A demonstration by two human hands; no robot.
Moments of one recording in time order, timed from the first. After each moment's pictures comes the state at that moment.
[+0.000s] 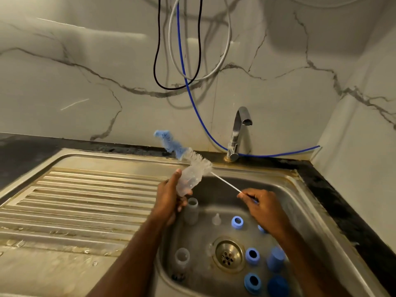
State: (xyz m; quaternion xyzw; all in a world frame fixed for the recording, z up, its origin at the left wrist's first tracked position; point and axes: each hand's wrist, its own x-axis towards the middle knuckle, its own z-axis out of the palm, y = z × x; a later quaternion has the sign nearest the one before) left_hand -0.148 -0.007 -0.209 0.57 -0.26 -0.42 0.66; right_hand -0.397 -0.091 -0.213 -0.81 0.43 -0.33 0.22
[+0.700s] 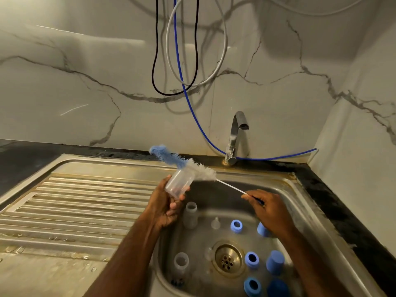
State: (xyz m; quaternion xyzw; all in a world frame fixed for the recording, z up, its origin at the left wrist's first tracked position) left_hand -0.123 -0.003 -0.209 0.37 -0.17 -0.68 0.61; right_hand -0.417 -0.106 -0.220 -0.82 0.39 -0.37 0.19
